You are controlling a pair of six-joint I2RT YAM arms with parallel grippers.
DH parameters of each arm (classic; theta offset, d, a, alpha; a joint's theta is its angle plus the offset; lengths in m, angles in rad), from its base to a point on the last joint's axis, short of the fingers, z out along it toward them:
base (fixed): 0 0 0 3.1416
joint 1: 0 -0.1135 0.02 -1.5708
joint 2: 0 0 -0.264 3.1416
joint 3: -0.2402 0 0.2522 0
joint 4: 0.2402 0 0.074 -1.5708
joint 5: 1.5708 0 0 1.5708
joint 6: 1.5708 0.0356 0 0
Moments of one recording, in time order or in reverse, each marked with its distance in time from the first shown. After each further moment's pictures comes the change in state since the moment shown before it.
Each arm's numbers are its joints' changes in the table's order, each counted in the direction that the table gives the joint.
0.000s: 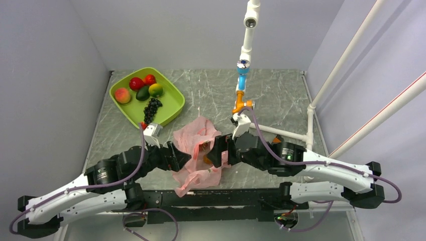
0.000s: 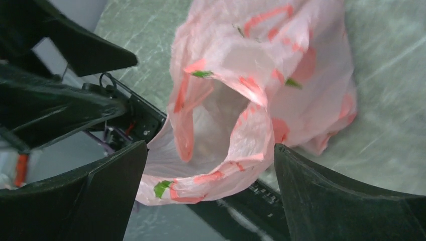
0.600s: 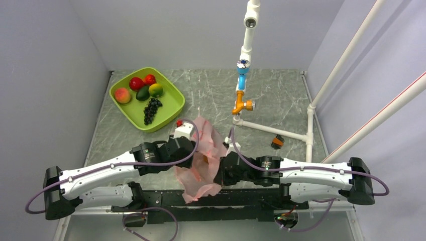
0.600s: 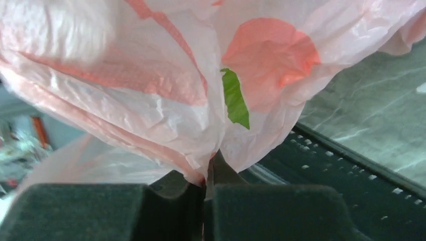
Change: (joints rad) left arm -0.010 -0.535 -0.169 0.160 -0.033 0.097; right arm -0.041 -0.065 0.337 -0.125 -0.208 0.457
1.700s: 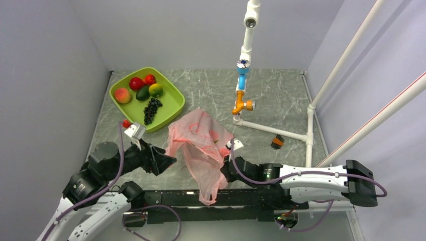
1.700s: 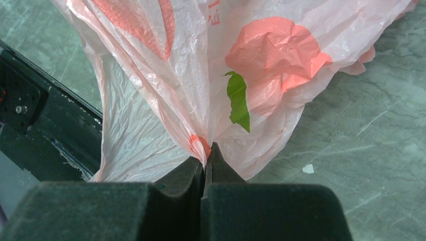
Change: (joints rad) left arm -0.482 0.605 -0.021 0.073 0.582 0.227; right arm 0.004 0.073 0.304 -0.349 0.258 -0.397
